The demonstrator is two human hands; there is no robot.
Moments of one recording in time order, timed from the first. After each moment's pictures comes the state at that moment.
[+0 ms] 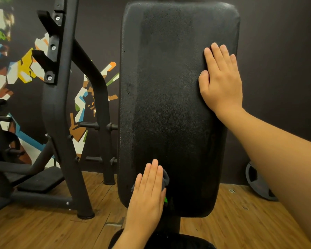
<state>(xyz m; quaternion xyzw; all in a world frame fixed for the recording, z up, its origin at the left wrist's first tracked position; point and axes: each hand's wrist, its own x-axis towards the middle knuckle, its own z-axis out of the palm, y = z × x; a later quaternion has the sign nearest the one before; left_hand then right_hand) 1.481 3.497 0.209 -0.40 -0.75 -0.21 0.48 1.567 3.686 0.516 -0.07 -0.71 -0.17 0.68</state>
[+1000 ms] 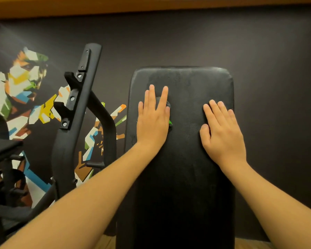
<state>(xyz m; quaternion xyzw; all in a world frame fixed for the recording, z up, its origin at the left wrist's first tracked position) 1.445 3.523 0.547 -0.32 -0.69 -0.31 0.57 1.565 3.689 0.517 -0.06 -0.71 -0.18 0.68</state>
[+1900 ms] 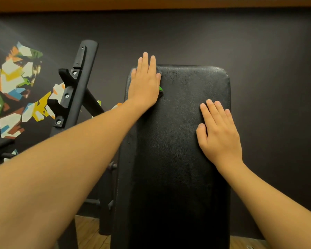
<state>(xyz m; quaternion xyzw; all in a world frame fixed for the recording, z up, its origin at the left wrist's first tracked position) 1.432 3.505 0.648 -0.32 -0.70 -0.28 0.57 1.561 3.692 0.518 -0.06 -0.70 -0.18 0.69</state>
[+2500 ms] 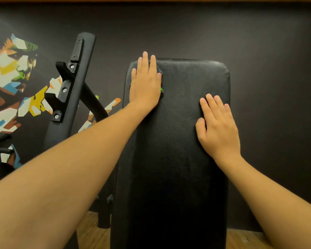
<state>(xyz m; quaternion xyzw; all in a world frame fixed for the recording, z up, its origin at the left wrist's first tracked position) 1.436 3.510 0.630 -0.30 -0.70 -0.30 0.57 1.563 3.690 0.518 -0.06 -0.70 -0.18 0.69</state>
